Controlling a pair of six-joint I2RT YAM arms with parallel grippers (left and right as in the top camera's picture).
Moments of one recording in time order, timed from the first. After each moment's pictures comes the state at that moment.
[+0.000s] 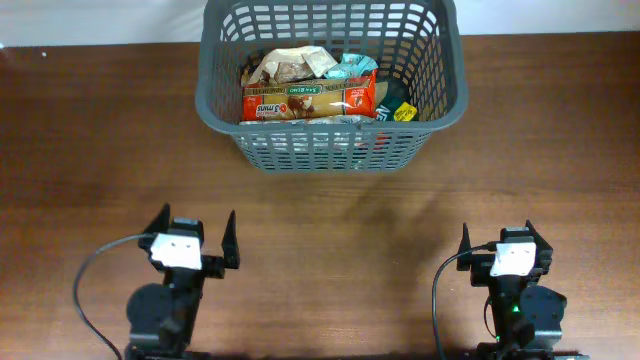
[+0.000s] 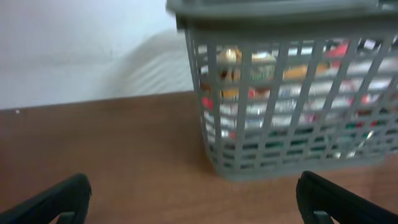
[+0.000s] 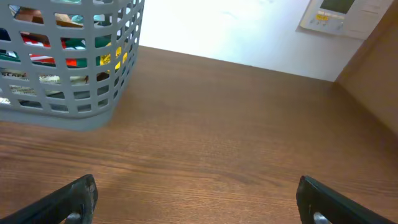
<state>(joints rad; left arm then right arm) -0.07 0.24 0.22 -0.12 0.03 0.04 -0.05 0.01 0.10 -0.31 0.03 -0.20</state>
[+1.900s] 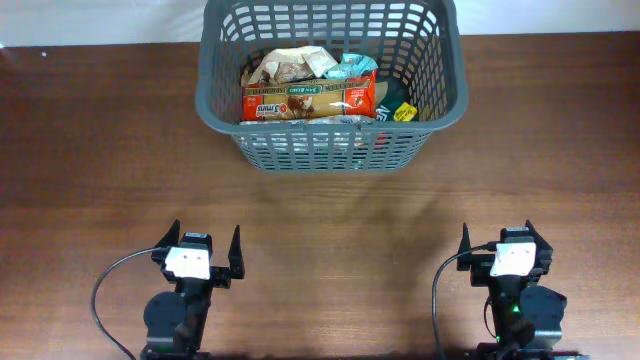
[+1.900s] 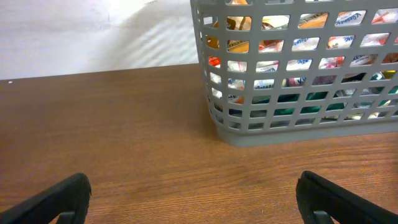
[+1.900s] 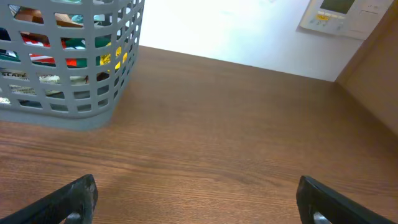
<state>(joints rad) -0.05 0.11 0.02 -0.08 0.03 0.04 -0.05 0.01 0.10 -0.31 0.03 -0.20</state>
